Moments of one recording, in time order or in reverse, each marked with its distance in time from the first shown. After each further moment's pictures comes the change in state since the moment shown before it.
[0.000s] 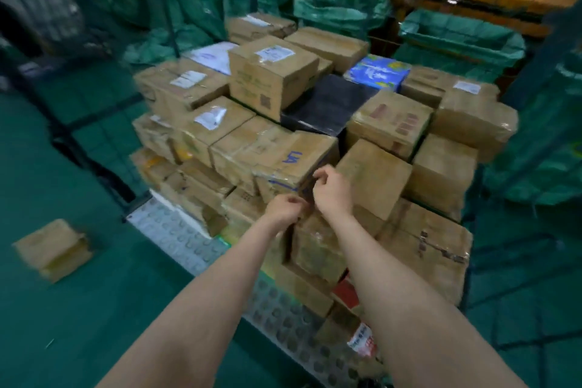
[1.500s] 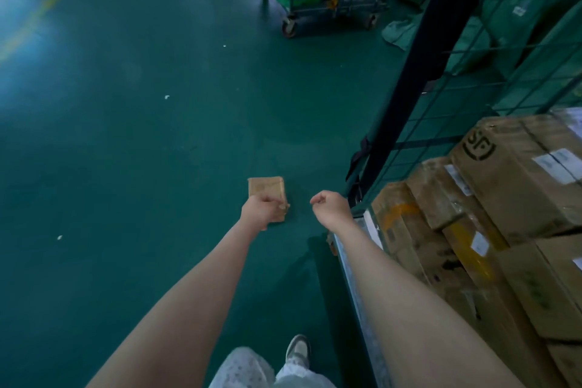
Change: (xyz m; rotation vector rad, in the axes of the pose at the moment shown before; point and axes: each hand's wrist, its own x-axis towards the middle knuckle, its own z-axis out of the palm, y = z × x) left_hand 0.016 -0.355 -0.562 -0.529 0.713 -0.509; right_hand -0.050 -0.431 0.518 -0.191 -0.950 -0.381
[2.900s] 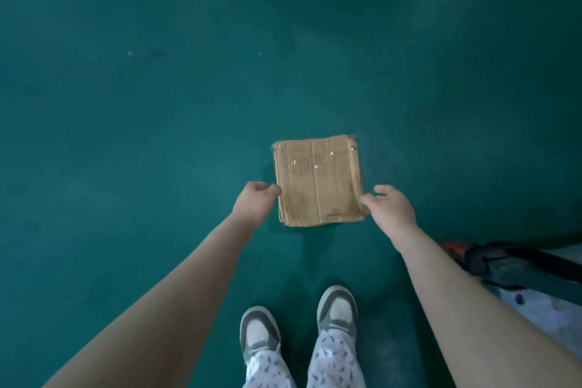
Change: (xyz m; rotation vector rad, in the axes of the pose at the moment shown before) left_hand 0.577 -0.207 -0.001 0.061 -0.059 -0.412; right_hand 0.501 0.112 0.297 0.125 -0.059 0.457
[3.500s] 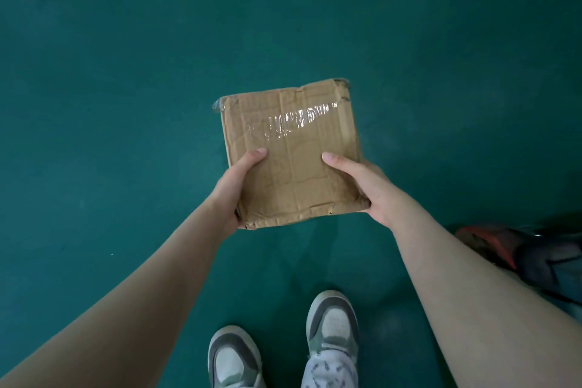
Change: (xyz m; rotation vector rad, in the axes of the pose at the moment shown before) left_hand 0.108 -0.032 0.070 -0.456 -0.227 -0.185; right_hand 0.125 0.056 0.054 0.489 -0.341 0.208
